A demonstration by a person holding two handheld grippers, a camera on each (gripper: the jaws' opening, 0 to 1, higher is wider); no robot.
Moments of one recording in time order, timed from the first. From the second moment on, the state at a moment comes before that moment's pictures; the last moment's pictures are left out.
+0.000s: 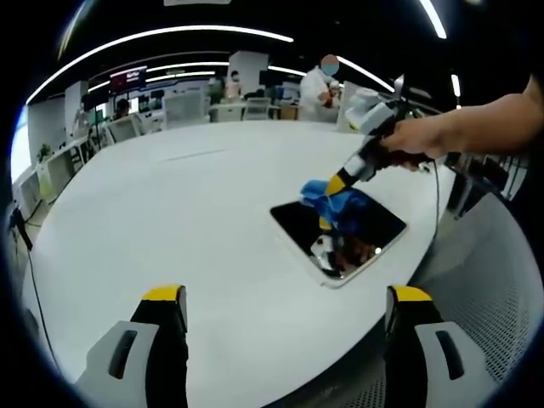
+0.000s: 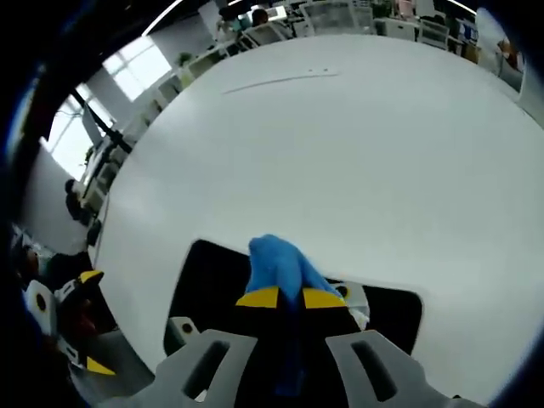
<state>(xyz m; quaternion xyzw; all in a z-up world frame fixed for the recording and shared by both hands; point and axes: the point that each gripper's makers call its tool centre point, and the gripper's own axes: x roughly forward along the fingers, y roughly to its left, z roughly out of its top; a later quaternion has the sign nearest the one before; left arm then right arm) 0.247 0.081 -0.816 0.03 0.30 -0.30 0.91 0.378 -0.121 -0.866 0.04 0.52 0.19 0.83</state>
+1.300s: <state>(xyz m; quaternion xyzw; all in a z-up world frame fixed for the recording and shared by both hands) 0.247 0.082 -0.818 0.03 0.30 -0.30 0.90 0.375 -0.158 -0.866 0.03 0.52 0.17 0.83</state>
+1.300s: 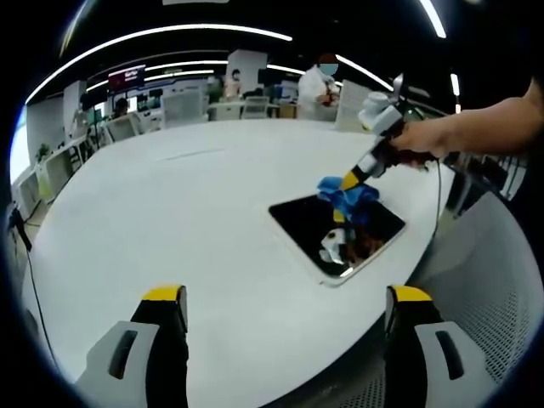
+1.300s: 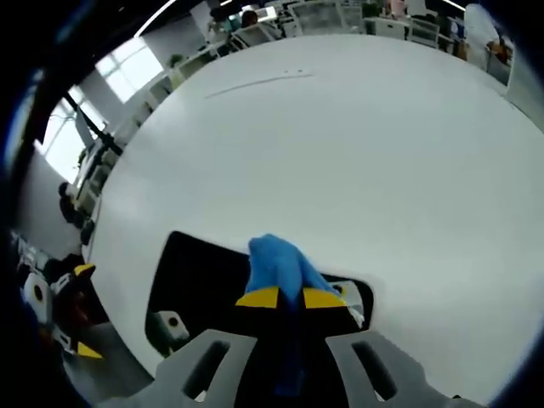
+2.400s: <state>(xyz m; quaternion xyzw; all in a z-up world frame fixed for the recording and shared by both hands) 0.247 0.083 -0.817 0.03 0.30 -0.30 0.91 0.316 -0.151 -0.865 0.02 0.48 0.18 0.86</state>
